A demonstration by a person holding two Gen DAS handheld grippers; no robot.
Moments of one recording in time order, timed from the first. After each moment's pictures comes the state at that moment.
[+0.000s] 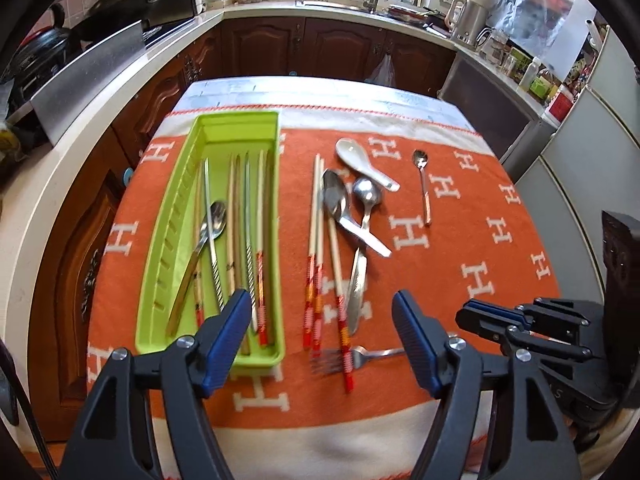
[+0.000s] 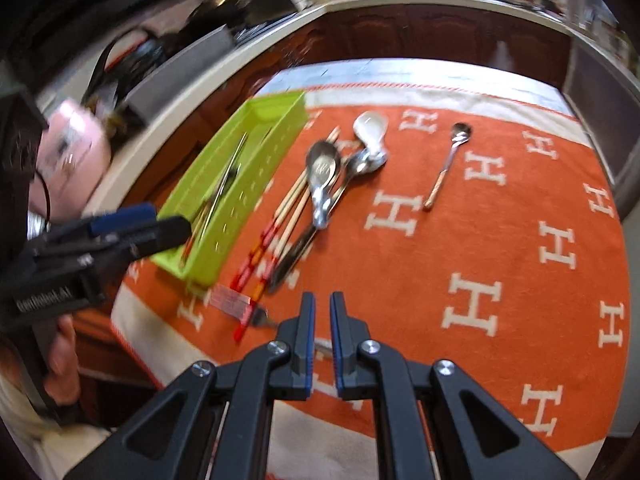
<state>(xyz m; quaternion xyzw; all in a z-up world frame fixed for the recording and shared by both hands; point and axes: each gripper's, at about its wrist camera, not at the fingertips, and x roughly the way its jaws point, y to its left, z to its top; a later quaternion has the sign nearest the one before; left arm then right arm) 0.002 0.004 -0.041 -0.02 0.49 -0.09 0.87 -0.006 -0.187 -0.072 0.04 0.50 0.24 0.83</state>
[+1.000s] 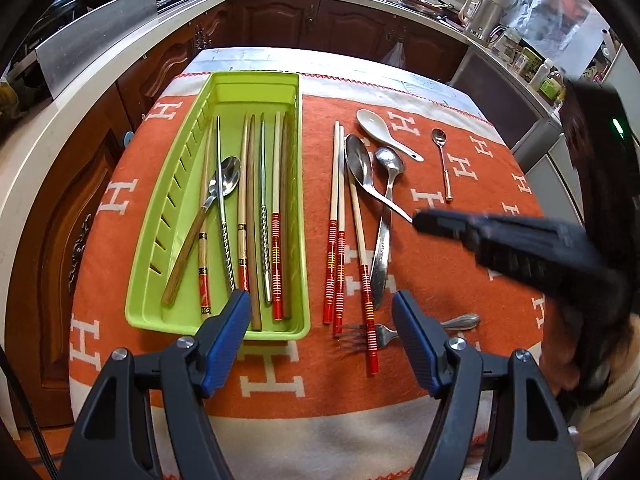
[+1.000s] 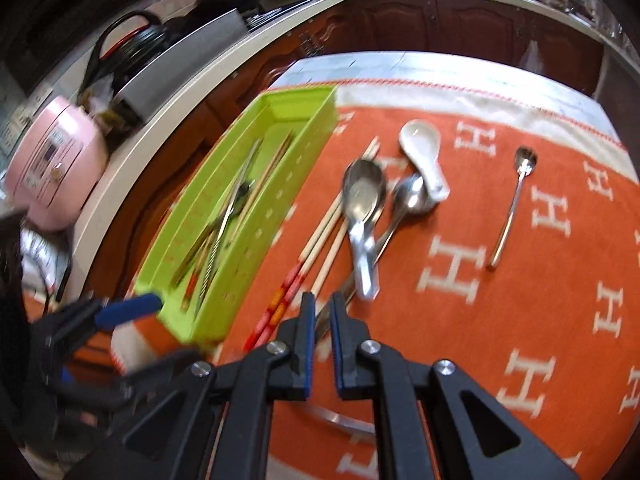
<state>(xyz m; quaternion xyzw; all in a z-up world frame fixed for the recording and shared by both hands) 0.001 0.024 -0.076 -0.05 0.51 -0.09 0.85 0.058 -0.137 -0.078 0.04 0.51 0.24 0.83</state>
